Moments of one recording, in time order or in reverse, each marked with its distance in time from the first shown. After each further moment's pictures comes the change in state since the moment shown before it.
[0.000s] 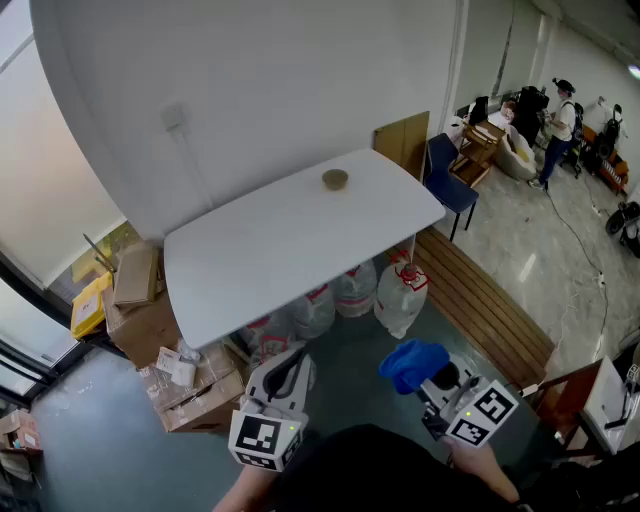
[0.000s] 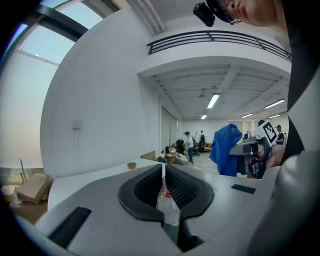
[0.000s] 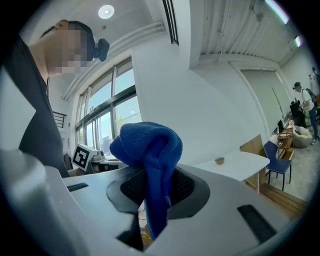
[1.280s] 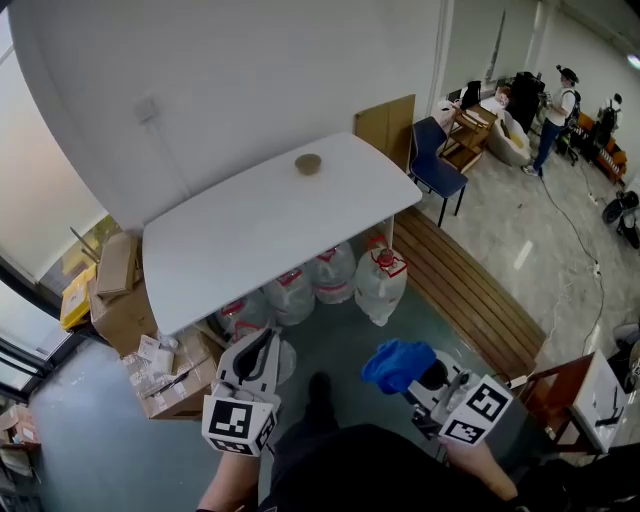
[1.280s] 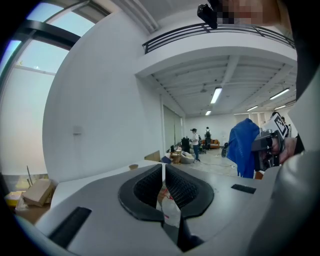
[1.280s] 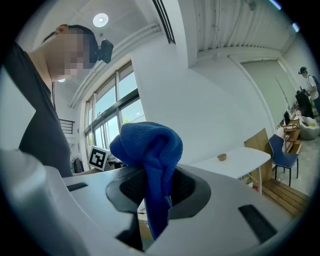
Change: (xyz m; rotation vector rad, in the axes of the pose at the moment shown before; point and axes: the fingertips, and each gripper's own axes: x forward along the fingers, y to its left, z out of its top) left arm 0.039 -0.039 0.008 0.039 0.011 0.083; right arm -0.063 -0.032 0.002 0.050 0.015 0.102
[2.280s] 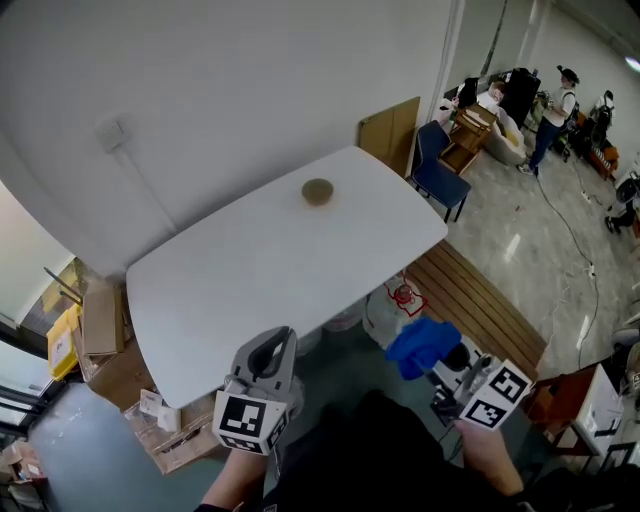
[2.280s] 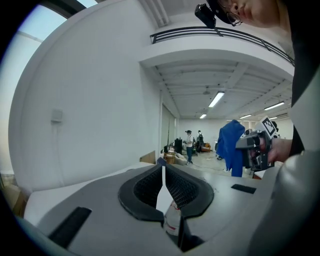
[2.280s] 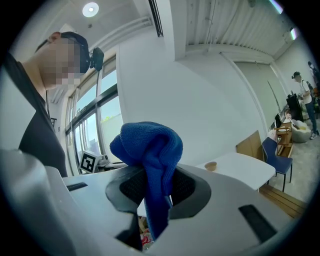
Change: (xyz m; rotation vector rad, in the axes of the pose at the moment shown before) left arm 0.185 0.156 0.011 -0.055 0.001 -0.143; right arm 0.180 -0.167 0.053 0.011 0.016 -0.142
